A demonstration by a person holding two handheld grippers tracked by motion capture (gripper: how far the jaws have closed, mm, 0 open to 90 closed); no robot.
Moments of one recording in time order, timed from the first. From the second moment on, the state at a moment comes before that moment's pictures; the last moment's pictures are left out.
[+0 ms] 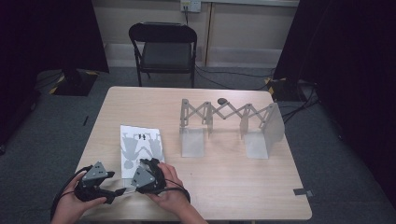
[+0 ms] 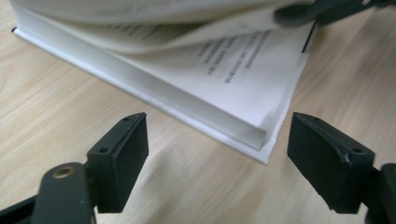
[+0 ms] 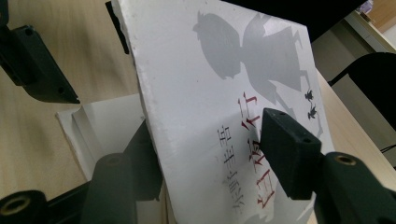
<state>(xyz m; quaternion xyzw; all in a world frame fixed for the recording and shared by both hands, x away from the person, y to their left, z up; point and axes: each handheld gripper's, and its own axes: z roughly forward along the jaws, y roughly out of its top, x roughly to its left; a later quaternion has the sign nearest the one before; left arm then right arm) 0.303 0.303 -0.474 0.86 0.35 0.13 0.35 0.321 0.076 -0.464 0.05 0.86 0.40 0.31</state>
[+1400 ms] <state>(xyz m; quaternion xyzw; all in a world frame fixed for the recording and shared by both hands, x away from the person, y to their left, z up) 0.306 0.302 -0.488 0.88 0.34 0.11 0.32 0.329 0.071 -0.433 0.09 0.87 0.39 0.30</state>
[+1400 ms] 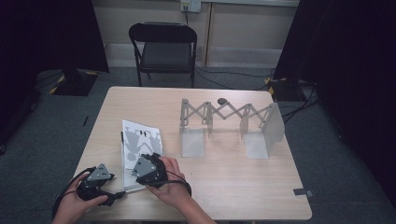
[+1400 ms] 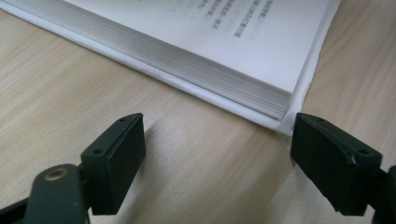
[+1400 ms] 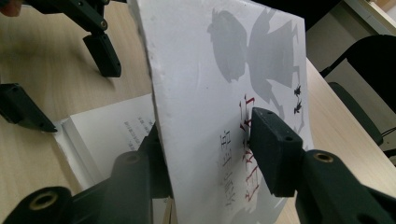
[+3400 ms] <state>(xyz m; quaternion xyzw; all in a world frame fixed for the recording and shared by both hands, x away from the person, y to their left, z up) 0.342 0.287 -0.480 0.87 0.32 0.20 0.32 0.340 0.065 -0.394 0.11 0.88 0.36 0.29</state>
